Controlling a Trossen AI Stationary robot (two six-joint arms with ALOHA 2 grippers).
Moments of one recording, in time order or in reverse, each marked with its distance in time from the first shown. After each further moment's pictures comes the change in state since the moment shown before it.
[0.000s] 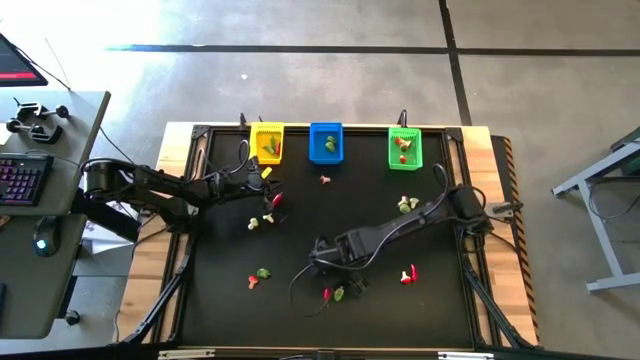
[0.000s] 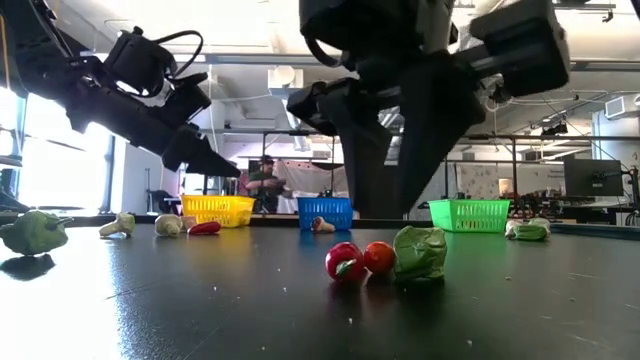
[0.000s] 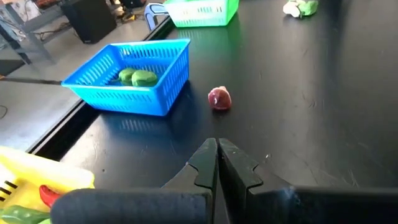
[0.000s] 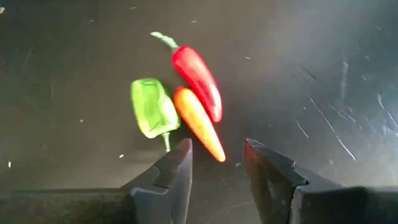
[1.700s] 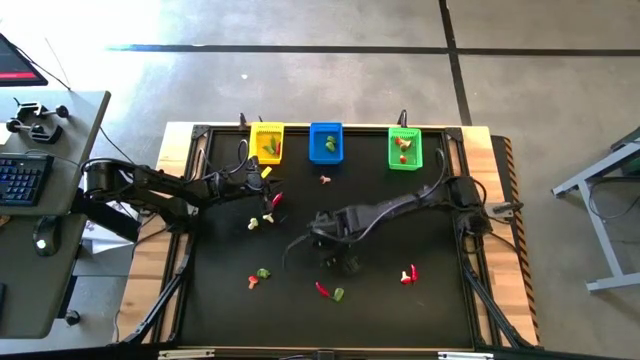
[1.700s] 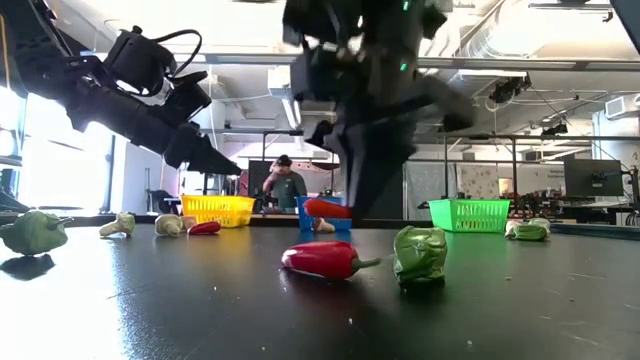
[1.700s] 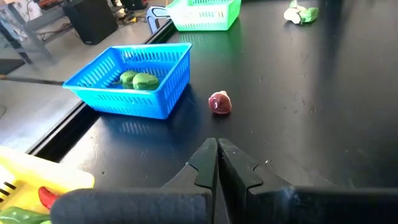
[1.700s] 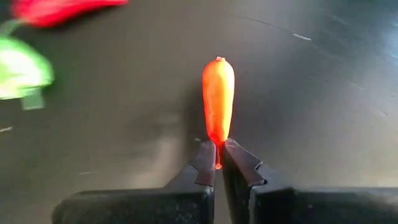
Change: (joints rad) left arm 0.000 0.000 0.000 0.013 0.000 -0.024; right arm -0.162 -0.030 -0.058 -0.002 0.063 0.075
